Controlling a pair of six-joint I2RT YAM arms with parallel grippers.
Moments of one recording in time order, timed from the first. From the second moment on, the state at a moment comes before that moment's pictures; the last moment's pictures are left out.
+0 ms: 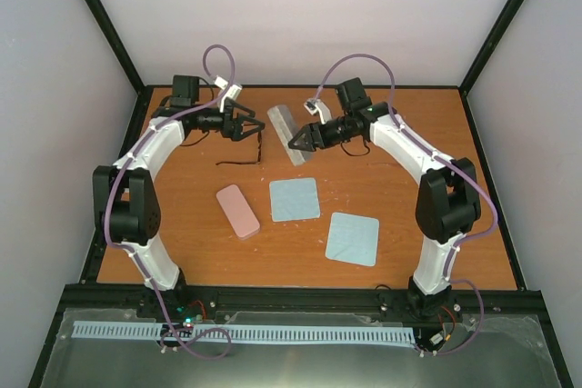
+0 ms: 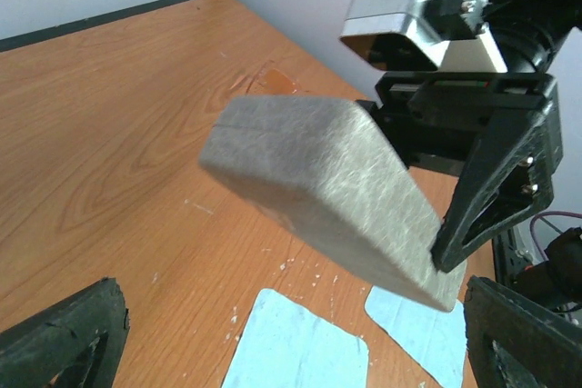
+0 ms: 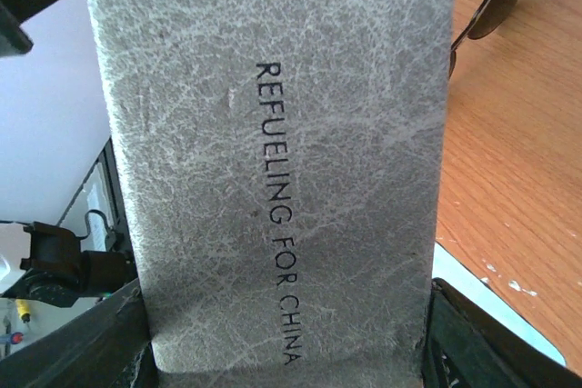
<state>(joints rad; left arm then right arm) -0.09 1.76 1.42 -0.44 1.12 0.22 0.43 1.86 1.59 -0.67 -0.83 0.07</state>
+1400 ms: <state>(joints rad) -0.22 1.76 1.34 -0.36 1.03 0.22 0.45 1.69 1.44 -0.59 -0.77 0.15</state>
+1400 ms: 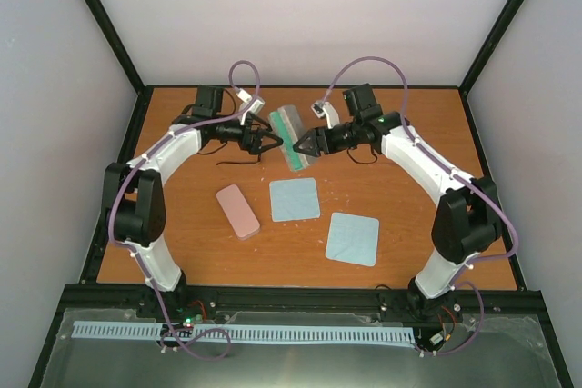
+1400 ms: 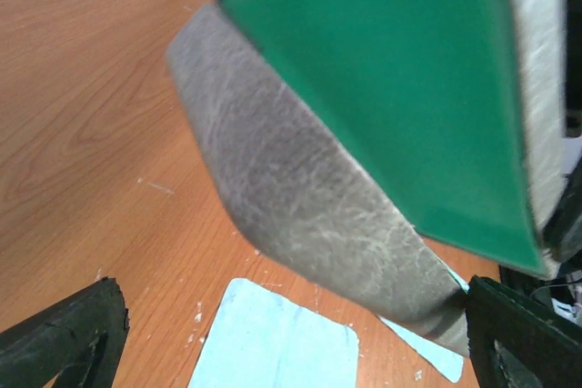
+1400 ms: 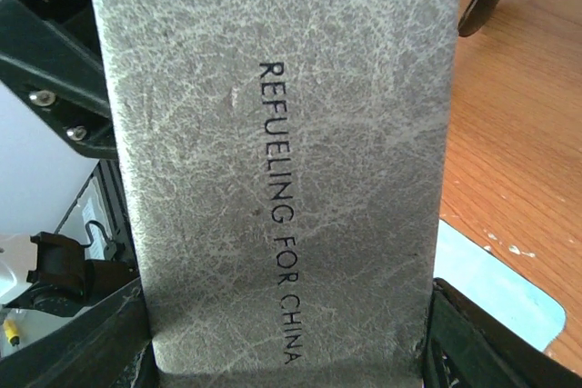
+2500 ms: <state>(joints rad) -0.18 1.63 1.30 -0.38 0.77 0.28 0.24 2.25 1.83 -0.75 -0.69 0.27</state>
